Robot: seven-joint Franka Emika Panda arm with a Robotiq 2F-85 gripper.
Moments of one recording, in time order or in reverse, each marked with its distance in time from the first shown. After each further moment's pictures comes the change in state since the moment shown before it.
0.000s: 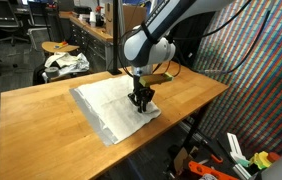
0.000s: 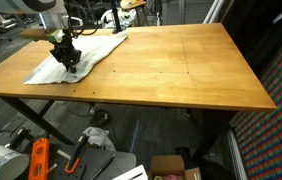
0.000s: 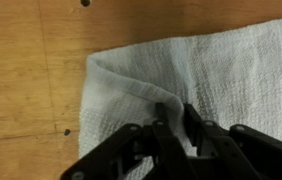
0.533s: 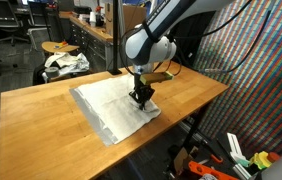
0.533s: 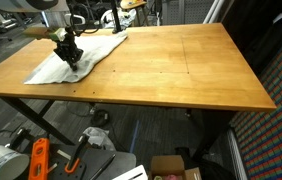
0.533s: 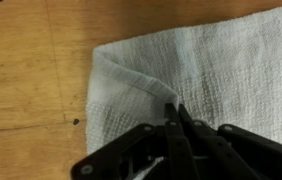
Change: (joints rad) arm -0.017 0.000 0.000 0.010 0.000 0.013 0.000
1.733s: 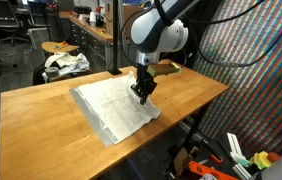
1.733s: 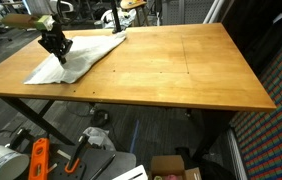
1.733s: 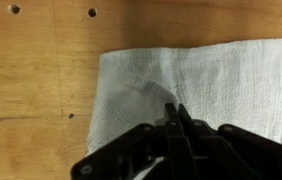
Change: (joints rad) arm -0.008 -0.180 0.031 -0.107 0.047 -0.012 -0.110
